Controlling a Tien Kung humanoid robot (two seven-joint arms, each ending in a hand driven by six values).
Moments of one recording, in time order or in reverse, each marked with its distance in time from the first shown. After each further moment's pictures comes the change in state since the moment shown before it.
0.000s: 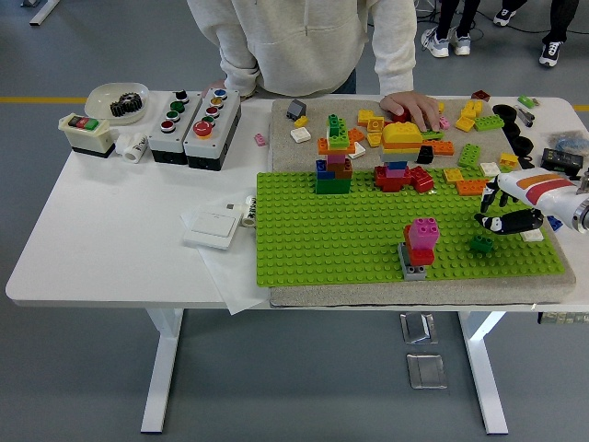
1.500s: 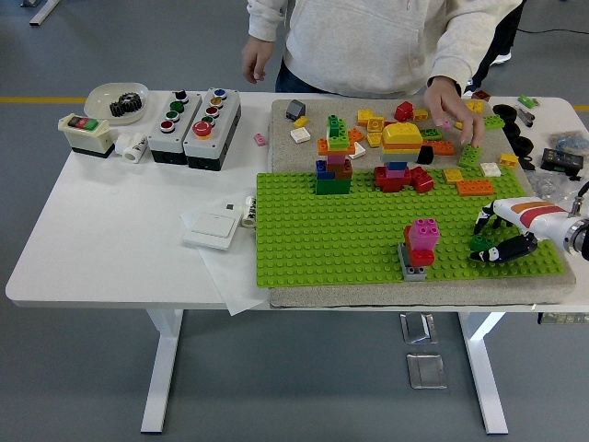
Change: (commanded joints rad) left arm -0.001 -0.001 0.028 0.000 -0.027 0.000 -0.003; right arm -0.043 0.051 -0.024 -0.067 0.035 0.009 -0.013
